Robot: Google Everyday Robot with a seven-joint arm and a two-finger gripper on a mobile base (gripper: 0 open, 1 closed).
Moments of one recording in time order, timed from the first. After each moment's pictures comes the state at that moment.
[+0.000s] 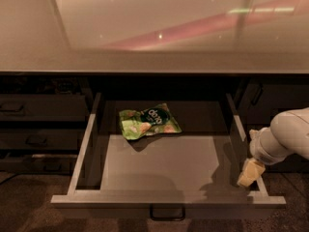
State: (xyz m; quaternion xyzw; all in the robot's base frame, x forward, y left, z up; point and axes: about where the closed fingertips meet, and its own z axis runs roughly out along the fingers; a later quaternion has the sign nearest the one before) arm 0.490 -0.325 0.630 -0.51 0.84 -0.06 0.15
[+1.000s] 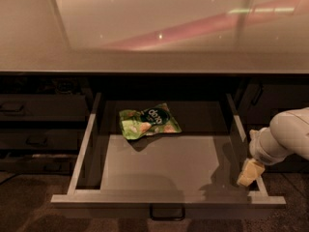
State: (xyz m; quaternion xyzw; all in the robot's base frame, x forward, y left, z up) arm 0.490 -0.319 0.633 -0.51 0.84 -0.06 0.15
